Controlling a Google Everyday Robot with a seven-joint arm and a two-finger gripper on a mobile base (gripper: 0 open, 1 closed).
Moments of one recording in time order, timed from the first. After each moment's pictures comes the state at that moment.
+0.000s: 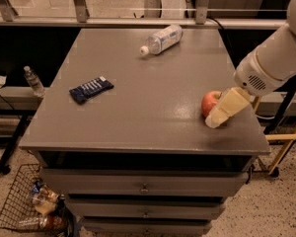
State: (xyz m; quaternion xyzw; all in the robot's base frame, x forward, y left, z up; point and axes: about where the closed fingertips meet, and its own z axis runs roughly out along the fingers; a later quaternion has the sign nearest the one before) arm 0.522 -0.196 0.875 -0.45 0.86 0.05 0.23
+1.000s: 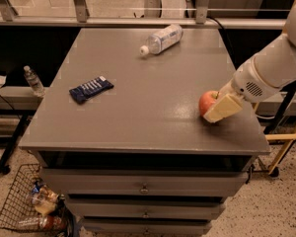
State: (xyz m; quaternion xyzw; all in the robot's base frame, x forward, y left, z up) arm 0.522 -0.186 0.857 -0.46 0.85 0.09 0.23
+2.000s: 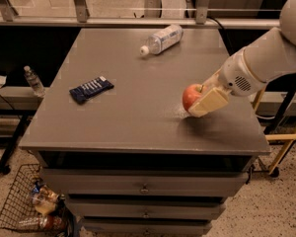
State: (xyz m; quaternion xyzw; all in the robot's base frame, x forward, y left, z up) arm 0.527 -0.147 0.874 -0.49 0.82 0.13 0.27
